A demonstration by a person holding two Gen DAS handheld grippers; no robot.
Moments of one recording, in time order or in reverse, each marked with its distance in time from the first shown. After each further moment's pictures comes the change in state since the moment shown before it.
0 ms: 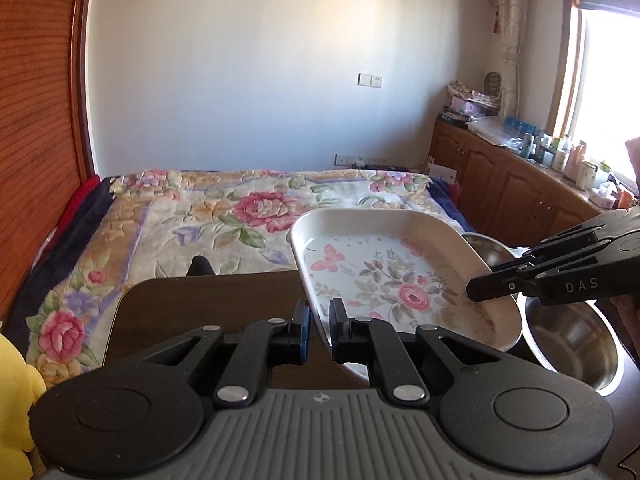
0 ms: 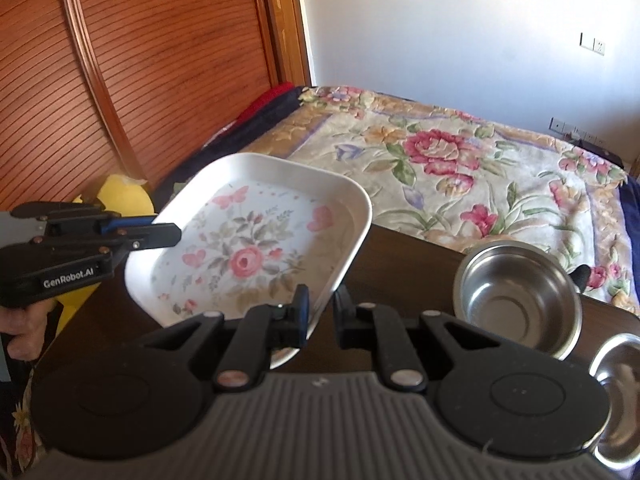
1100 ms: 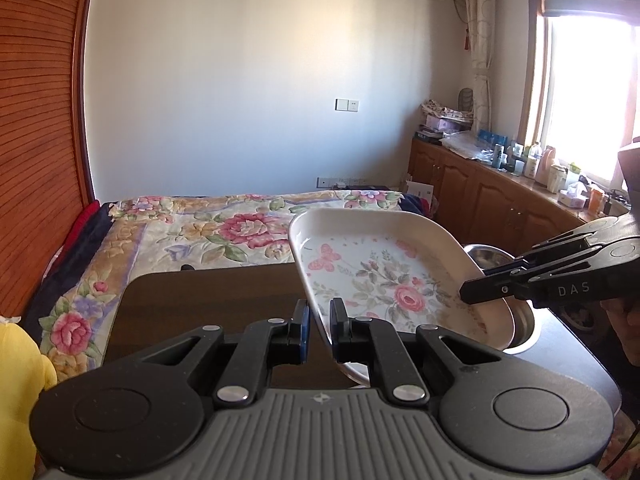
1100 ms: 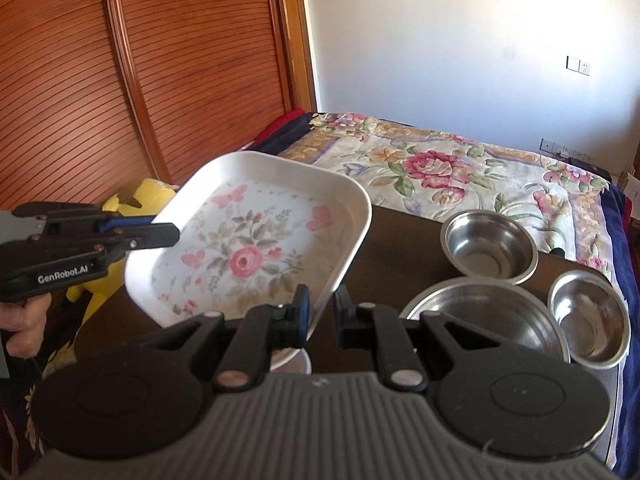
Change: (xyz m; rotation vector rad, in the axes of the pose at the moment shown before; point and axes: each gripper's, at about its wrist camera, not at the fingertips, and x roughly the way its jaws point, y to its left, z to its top) left arm -0.096 -0.051 -0.034 0.034 -0.071 -0.024; right arm -0.083 0.015 -0.063 -0.013 -0.095 0.007
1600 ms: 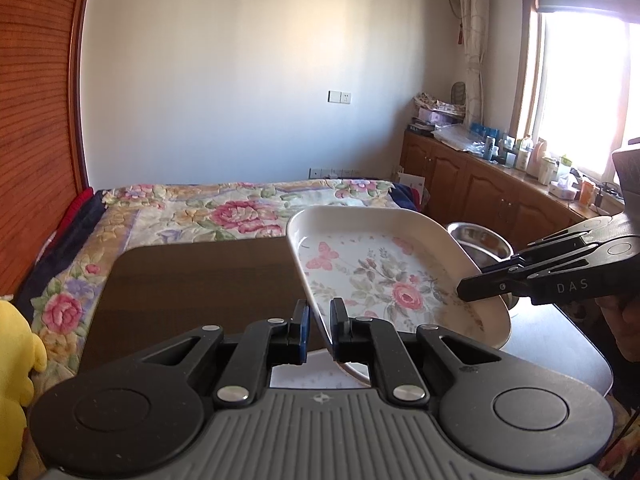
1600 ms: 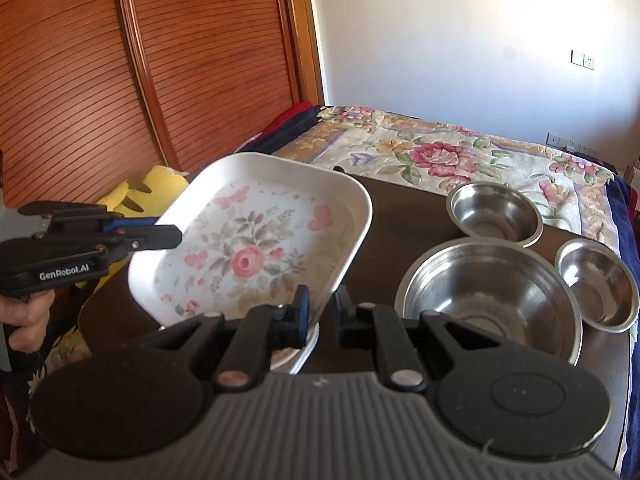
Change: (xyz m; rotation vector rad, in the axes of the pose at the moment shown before) left arm -0.009 -0.011 -0.033 -0.008 0.019 -0.023; right arm -0.005 0.005 -0.034 -0.003 0.001 0.023
